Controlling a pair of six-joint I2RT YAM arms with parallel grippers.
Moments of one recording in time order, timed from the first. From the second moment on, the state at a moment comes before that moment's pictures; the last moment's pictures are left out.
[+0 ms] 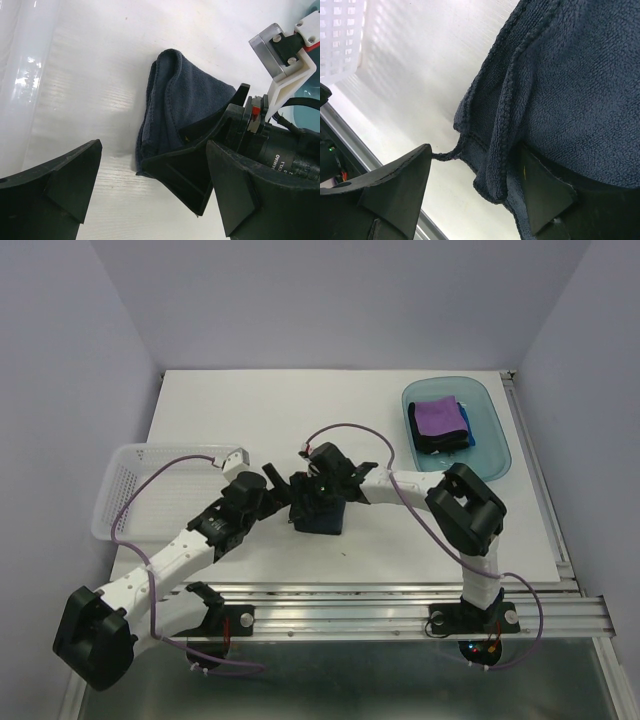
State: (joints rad) left arm -0.62 0.97 0.55 -0.21 -0.32 -0.90; right arm 0.85 1.97 1.28 -0.15 -0.31 0.55
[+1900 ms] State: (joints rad) left arm -0.62 0.76 0.59 -0.34 -0.45 -0.92; right arm 0.74 1.88 1.40 -0.34 0.11 0.07
